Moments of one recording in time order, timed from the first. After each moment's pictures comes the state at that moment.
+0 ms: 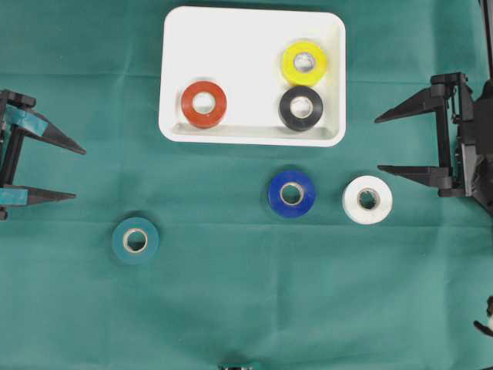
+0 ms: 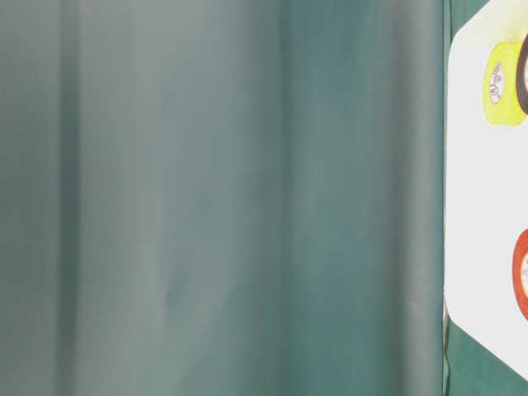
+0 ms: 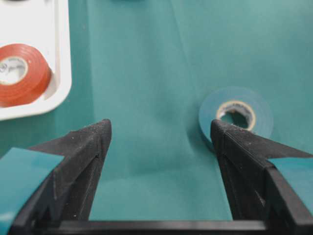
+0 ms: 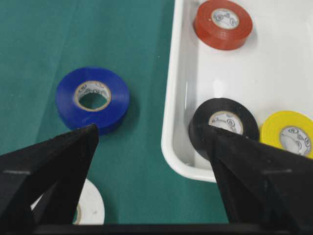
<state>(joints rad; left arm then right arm) -0.17 -0.92 1.25 -0.03 0.10 0.08 0.02 -0.86 1.25 -0.34 0.06 0.35</state>
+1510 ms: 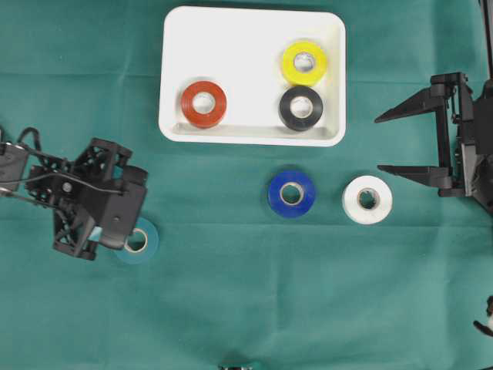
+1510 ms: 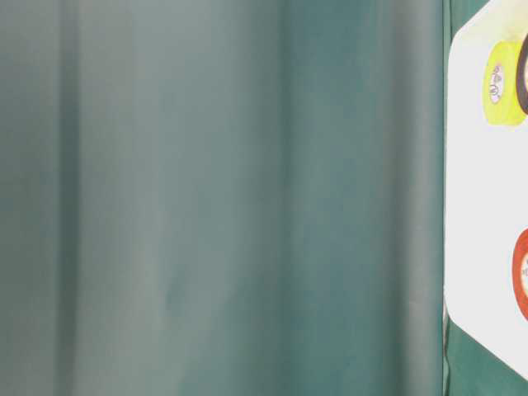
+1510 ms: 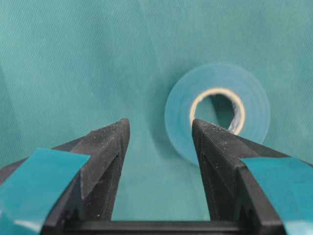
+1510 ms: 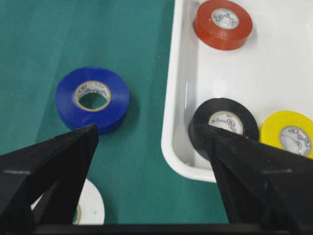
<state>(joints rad) -0.26 -0.21 0.83 -0.03 0.35 0.09 0.02 -0.86 1.25 -0.34 0.06 0.35</state>
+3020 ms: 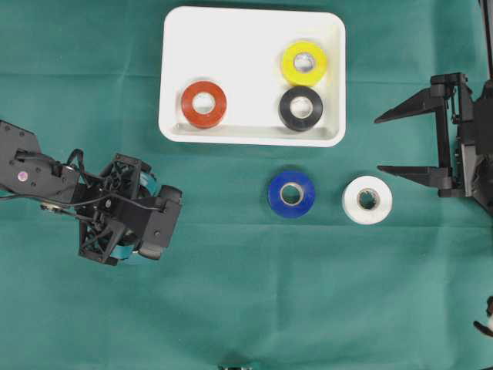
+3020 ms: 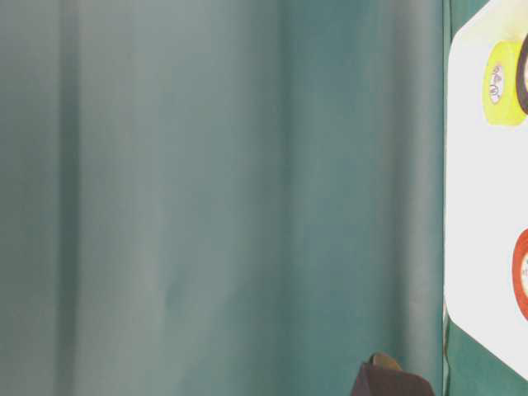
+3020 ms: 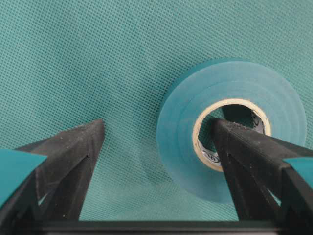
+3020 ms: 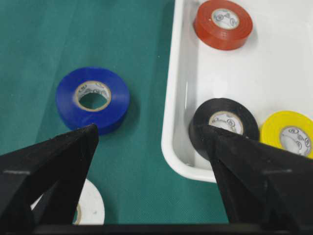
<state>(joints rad) -0.26 0.03 0.78 -0.03 0.34 0.08 0.02 -0.86 1.25 -0.34 0.06 0.35</state>
